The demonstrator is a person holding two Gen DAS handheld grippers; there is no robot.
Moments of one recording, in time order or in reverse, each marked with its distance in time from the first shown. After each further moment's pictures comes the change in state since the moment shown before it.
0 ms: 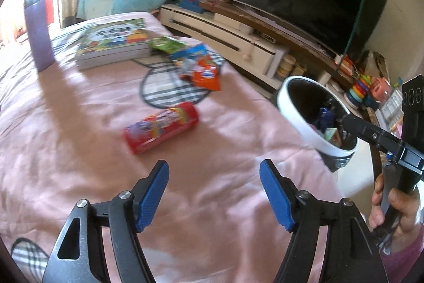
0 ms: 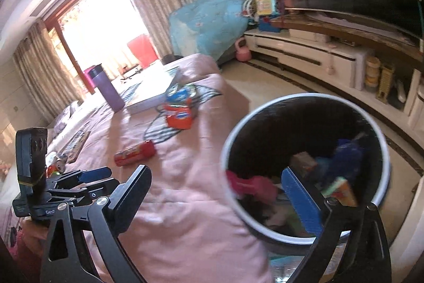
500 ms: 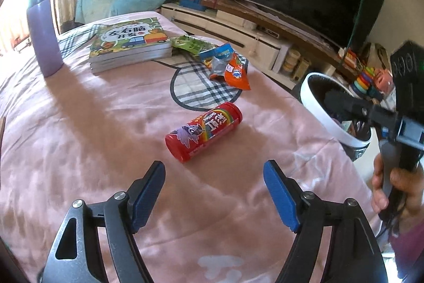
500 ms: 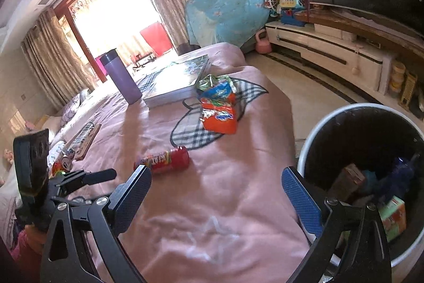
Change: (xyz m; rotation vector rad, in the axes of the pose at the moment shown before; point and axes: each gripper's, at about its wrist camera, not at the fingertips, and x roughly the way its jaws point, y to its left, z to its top) left arm 0.007 0.040 0.016 0.068 0.034 0.002; right arm 0.058 0.054 0.017 -0.043 0.056 0.064
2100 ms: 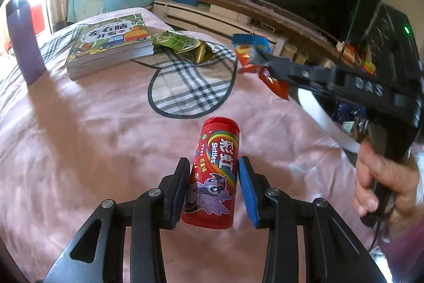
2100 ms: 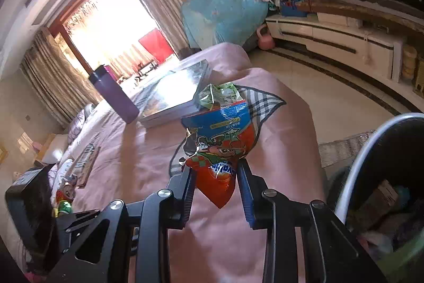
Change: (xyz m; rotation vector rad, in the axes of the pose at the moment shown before) left arm 0.033 -0.021 0.013 0.003 0.015 -0.016; right arm 0.046 -0.013 0.027 0.093 -0.015 0.057
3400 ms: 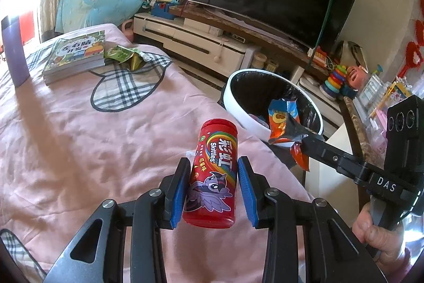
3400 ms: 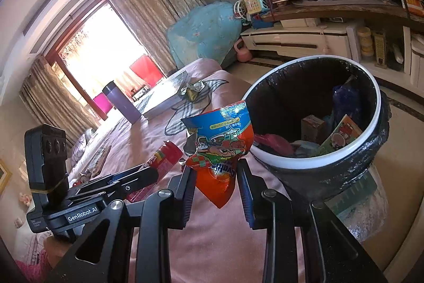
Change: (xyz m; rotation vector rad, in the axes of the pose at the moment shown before) left arm -0.044 -0.095 -0.033 0.019 -0.071 -0.076; right arm -0.136 -0.037 -0.098 0.126 -0.119 -0.035
